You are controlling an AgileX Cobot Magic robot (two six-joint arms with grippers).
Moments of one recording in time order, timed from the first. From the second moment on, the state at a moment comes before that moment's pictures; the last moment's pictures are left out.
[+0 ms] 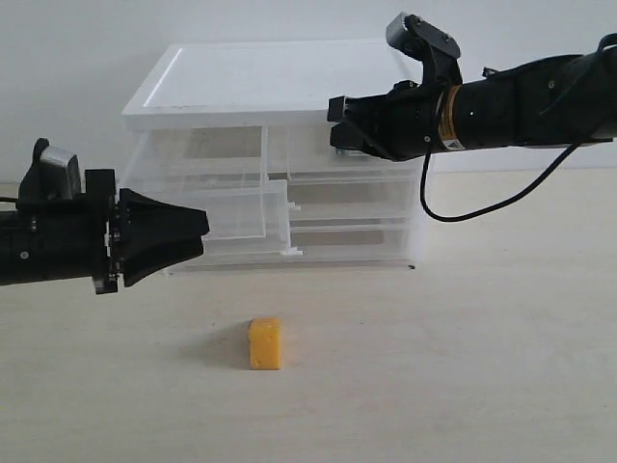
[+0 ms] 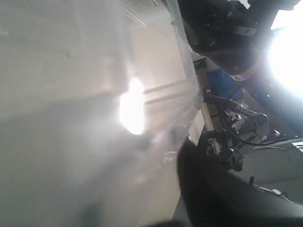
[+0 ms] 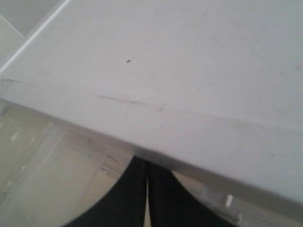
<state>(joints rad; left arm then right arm) -0.01 1.78 -0.78 -1.75 1.19 1.34 0.30 1.90 -1.32 -1.44 -0.50 1.75</state>
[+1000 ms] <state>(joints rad) -0.09 1.78 -0.52 -1.73 0.92 1.72 0.30 1.90 -1.32 -1.47 -0.49 1.73</state>
